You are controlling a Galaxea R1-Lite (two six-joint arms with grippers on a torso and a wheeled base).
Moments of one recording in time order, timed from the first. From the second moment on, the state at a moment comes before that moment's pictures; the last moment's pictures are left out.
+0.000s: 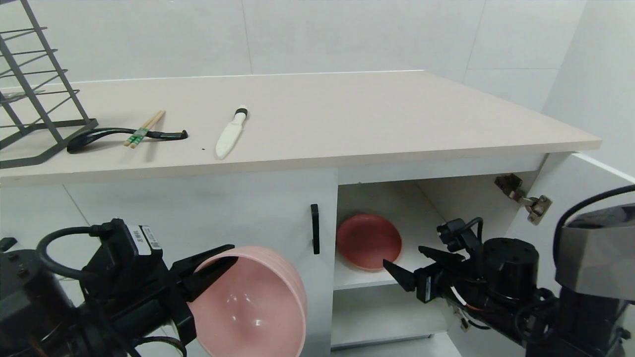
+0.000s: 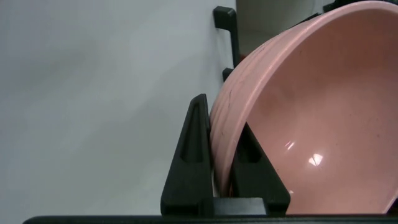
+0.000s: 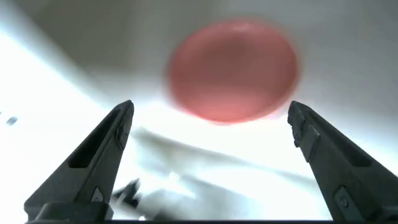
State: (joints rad) left arm -0.52 1.47 -0.07 -1.30 -0.25 0.25; right arm 0.50 2.15 -0.22 -1.57 0.06 0.16
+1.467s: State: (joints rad) left arm -0.97 1.96 -0.37 -1.57 0.21 0.36; right arm 0.49 1.73 0.00 -1.57 0.01 -0.01
